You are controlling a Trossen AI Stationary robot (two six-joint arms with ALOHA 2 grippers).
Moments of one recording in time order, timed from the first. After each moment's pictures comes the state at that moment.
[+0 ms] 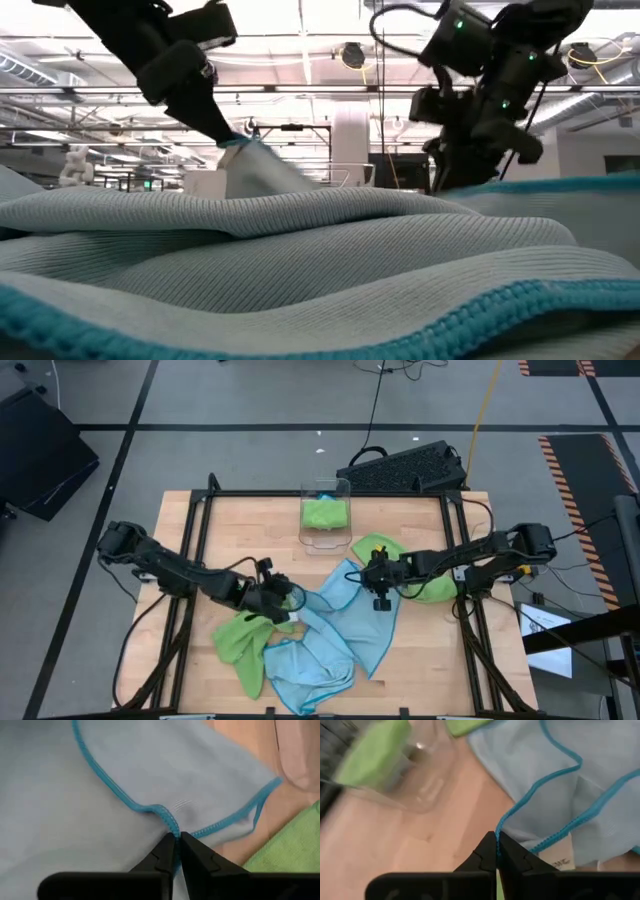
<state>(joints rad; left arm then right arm) -0.32 1.46 0.85 -0.35 -0.58 -0.37 0.01 1.47 0.67 -0.21 0.08 -0.03</state>
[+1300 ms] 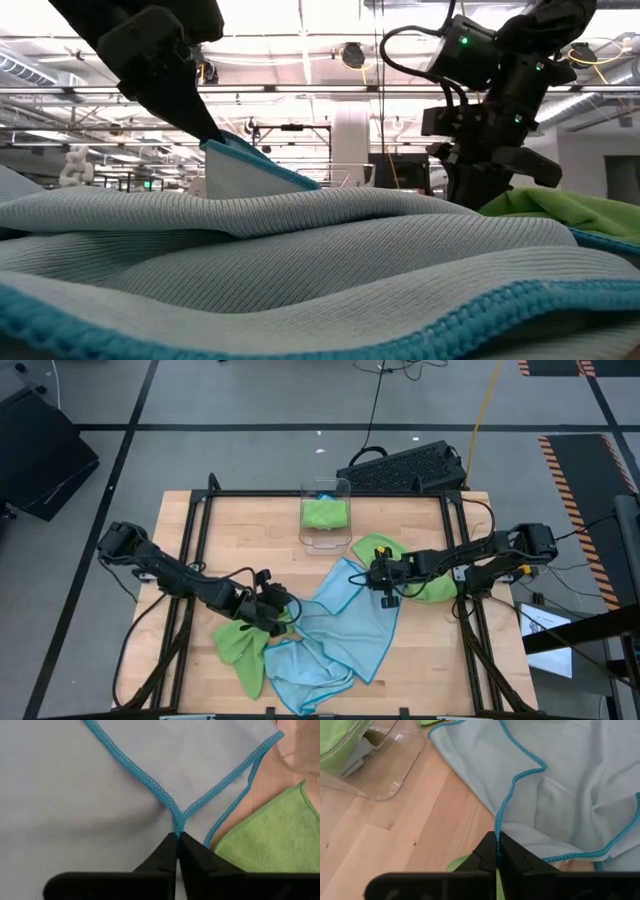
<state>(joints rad) -0.41 1.47 0.85 -0.34 -0.53 -0.51 0.00 1.46 0.63 -0.27 0.15 -0.18</state>
